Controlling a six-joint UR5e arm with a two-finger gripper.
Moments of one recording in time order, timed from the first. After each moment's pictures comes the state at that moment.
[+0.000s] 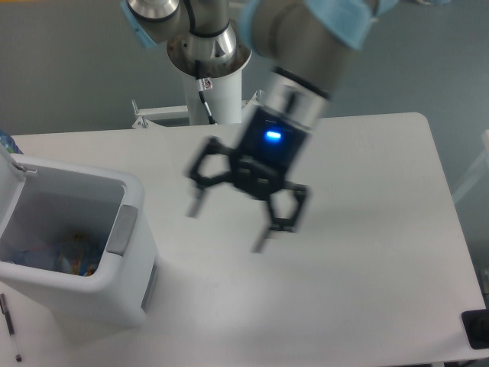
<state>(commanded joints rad) 2.65 -1.90 -1.47 -0.91 0.85 0.70</state>
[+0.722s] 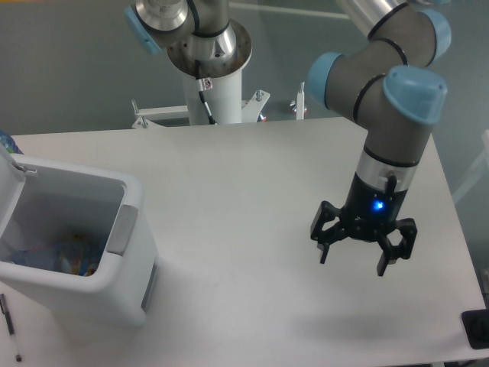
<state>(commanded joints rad) 2.62 -2.05 -1.32 -1.11 1.35 0.99</state>
